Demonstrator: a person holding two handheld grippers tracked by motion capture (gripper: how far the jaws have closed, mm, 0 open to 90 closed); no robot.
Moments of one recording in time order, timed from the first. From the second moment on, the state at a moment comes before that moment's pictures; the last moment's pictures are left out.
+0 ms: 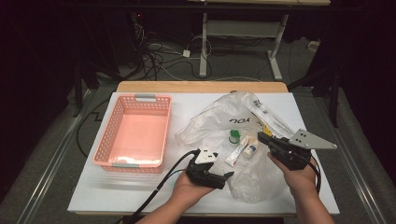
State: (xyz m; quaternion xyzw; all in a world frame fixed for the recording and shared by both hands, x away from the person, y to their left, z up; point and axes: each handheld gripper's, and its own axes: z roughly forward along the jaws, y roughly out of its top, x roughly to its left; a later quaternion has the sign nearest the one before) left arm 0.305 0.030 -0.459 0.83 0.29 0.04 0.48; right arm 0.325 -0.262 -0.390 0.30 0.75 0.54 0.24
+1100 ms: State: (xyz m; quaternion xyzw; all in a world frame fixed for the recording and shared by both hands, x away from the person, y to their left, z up) left arm 0.332 0.042 -0.491 0.85 0.34 0.06 0.39; right arm 0.320 -0.293 -0.393 0.34 0.74 0.52 0.26
